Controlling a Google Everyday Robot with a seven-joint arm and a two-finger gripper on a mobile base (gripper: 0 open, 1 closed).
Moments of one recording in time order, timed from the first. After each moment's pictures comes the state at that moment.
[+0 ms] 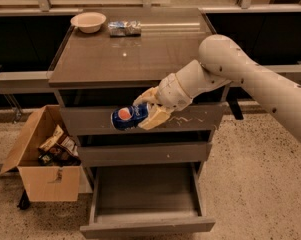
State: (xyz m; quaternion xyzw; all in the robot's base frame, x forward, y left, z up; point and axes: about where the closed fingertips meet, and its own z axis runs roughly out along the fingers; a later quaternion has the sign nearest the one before) arm 0.570 0.008 0.776 -0.72 0.55 0.28 0.31
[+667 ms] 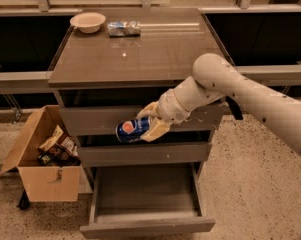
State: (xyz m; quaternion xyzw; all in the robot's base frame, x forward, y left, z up) arm 0.573 0.002 0.719 -0.71 0.58 0.28 0.28
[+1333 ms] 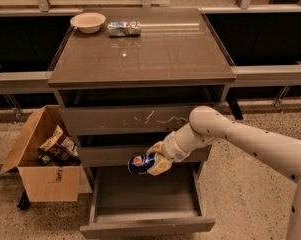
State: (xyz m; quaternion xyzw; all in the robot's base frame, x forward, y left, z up) arm 0.553 -0.020 0.552 -0.66 0.66 0.28 0.23
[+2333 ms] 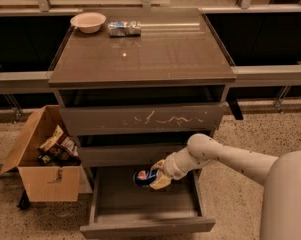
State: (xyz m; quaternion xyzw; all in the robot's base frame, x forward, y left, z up) arm 0.560 -0.036 0.417 -0.61 0.70 0.28 0.23
